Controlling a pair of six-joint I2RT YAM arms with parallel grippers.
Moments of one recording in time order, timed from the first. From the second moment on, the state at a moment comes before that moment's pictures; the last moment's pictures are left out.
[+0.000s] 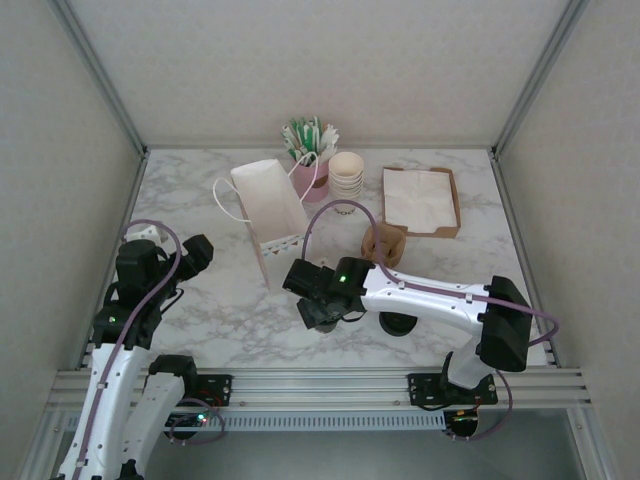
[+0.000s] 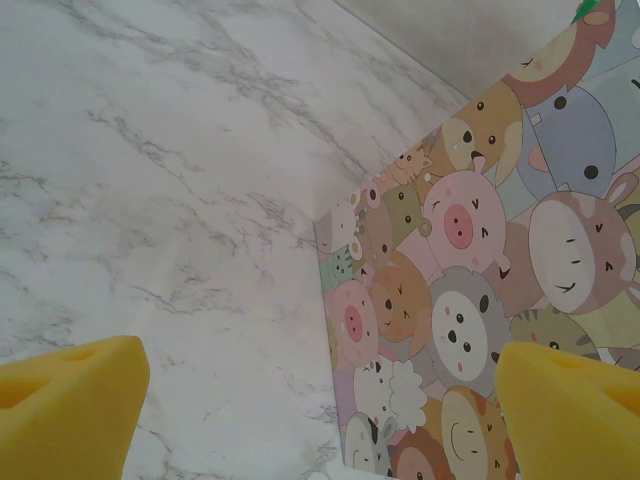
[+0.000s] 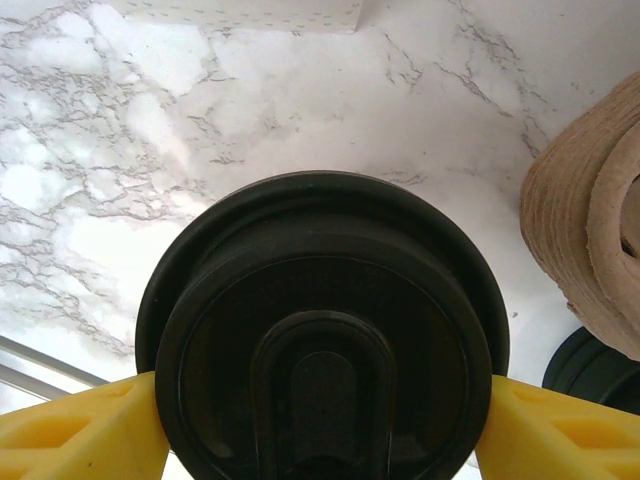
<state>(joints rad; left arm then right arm) -0.06 0.60 0.73 -0.67 0.06 -0.58 1.23 1.59 1.30 -1.05 0.21 0.70</state>
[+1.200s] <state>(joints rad) -0.06 0.60 0.73 -0.67 0.06 -0.58 1.20 1.70 1.39 -1.16 0.15 0.72</state>
